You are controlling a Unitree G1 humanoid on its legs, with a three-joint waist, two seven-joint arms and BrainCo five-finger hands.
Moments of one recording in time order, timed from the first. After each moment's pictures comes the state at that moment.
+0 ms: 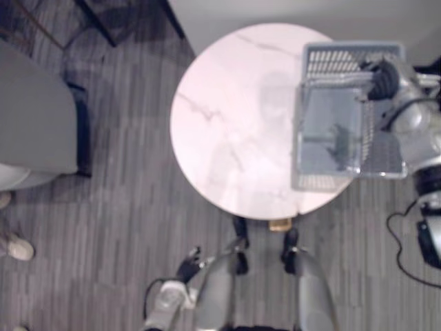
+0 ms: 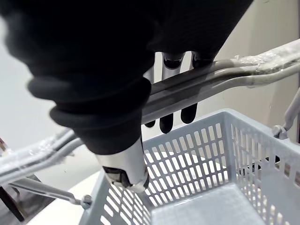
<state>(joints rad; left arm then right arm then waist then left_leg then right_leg) -0.04 0.20 -0.11 0.87 -0.04 -0.21 -0.04 -1.09 -0.76 0.24 0.72 -0.55 0.02 0.06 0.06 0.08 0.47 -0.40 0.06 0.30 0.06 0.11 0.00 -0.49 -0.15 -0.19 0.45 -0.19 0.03</state>
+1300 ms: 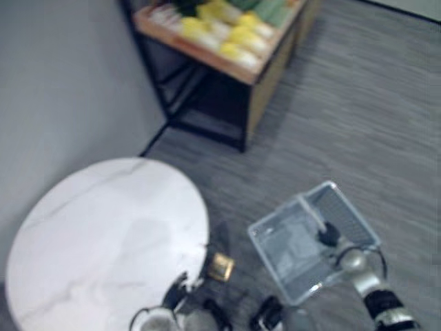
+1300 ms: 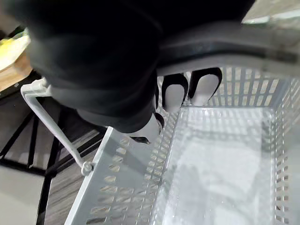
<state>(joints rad) 0.12 0.18 -0.01 0.91 -0.04 -0.20 -0.06 -0.21 -0.33 0.16 0.68 -0.34 -0.02 0.01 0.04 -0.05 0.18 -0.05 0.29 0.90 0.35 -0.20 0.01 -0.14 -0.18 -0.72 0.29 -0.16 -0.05</state>
